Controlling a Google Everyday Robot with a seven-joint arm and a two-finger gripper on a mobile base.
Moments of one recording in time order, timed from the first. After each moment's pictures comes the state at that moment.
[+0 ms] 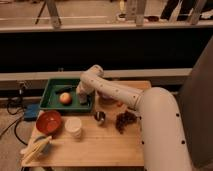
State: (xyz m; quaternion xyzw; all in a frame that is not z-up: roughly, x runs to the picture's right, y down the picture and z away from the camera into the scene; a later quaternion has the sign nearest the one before) arm -0.139 0.024 0.947 0.00 -0.24 -0.71 0.67
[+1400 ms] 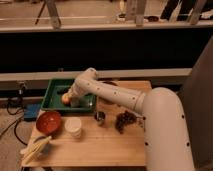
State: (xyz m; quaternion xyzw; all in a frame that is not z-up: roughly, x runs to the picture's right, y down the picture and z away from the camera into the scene) arm -0.208 0.040 0.907 0.06 -0.30 -0.72 0.63
